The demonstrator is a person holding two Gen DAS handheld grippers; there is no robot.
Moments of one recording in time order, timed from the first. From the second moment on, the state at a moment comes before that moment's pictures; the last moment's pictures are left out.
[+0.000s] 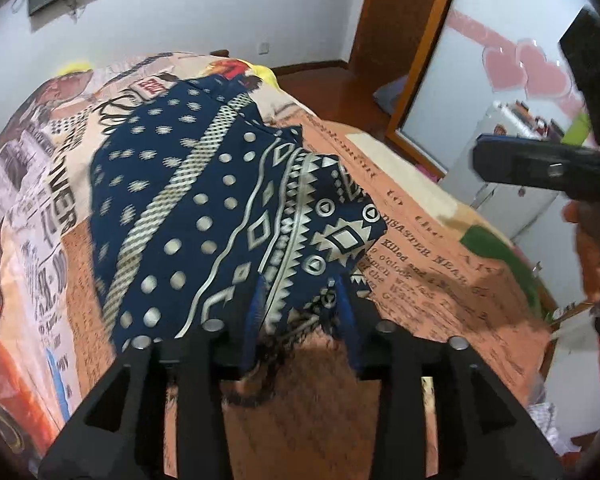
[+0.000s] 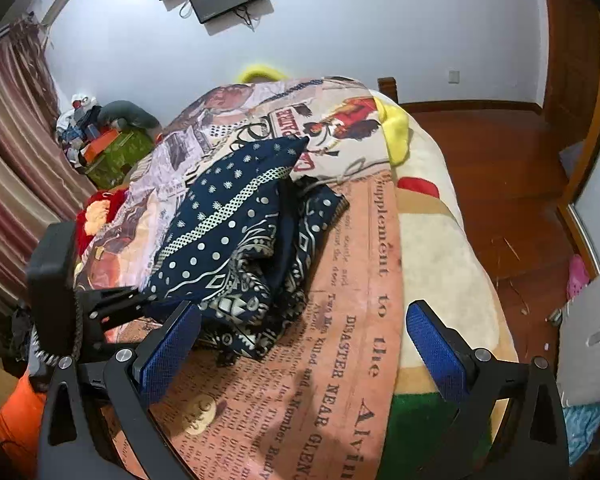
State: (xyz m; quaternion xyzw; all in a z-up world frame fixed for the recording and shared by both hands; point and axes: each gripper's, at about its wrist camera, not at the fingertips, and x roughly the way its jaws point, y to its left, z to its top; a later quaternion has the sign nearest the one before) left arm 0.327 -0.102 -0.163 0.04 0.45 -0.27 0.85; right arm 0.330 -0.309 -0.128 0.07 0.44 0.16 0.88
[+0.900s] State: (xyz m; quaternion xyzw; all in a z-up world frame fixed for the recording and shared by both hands) left arm 0.421 -0.008 -0.193 -0.06 0.47 -0.20 0.86; right arm 0.448 -0.220 -0.217 0.03 0.53 0.18 0.83
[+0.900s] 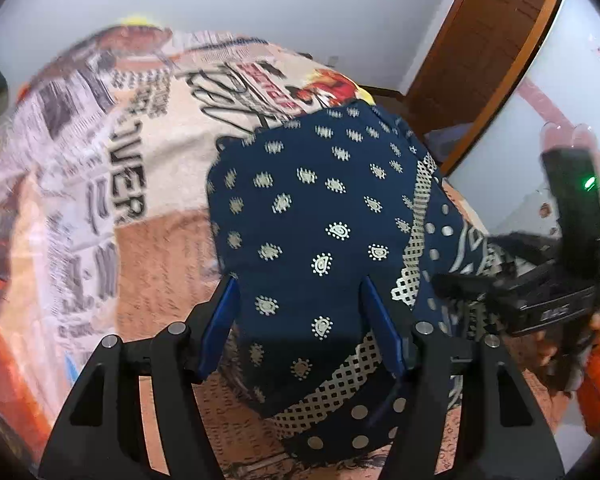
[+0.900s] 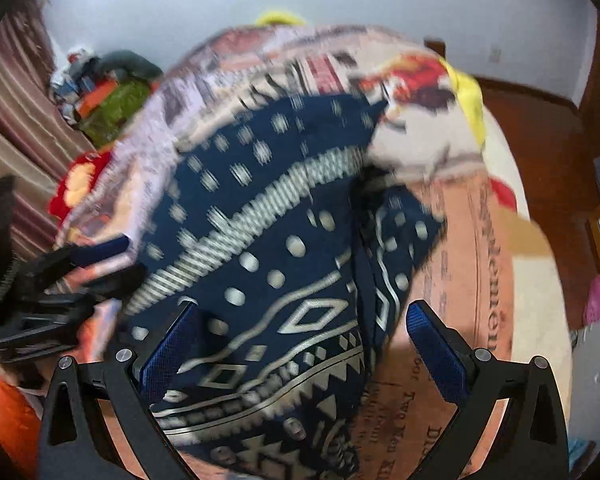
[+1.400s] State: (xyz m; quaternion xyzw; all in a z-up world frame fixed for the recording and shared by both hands) left arm 0.429 0.011 -0.185 -0.11 0.48 -0.20 0.85; right arm 0.421 -0.250 -0.212 0.02 0.53 0.18 0.83
